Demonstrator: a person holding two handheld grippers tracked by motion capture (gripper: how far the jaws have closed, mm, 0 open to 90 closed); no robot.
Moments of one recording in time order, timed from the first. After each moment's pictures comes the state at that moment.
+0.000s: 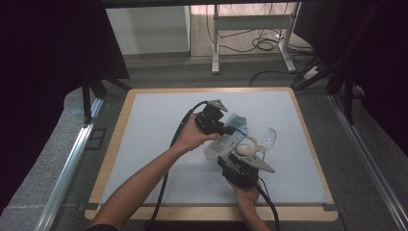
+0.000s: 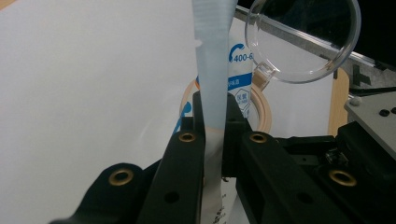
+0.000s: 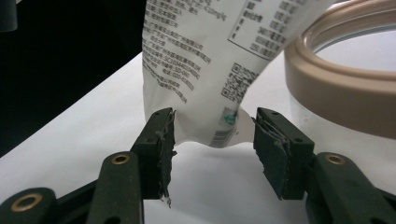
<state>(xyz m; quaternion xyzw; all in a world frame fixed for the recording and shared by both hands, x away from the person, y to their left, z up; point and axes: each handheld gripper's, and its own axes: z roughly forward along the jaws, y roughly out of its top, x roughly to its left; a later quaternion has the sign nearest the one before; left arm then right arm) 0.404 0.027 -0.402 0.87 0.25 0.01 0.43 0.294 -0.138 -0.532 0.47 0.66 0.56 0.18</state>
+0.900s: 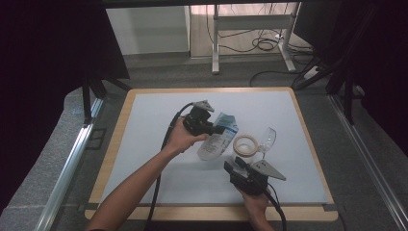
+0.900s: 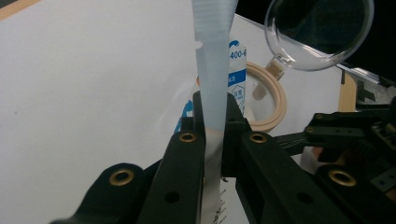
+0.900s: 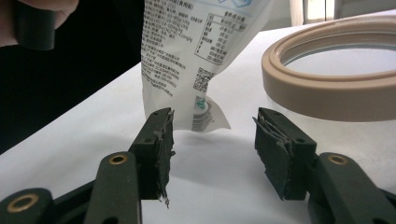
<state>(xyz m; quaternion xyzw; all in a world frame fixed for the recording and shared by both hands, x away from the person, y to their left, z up) 0.402 0.063 -0.412 0.86 0.27 0.02 0.44 0.273 -0.161 -0.523 0.44 0.66 0.57 0.18</state>
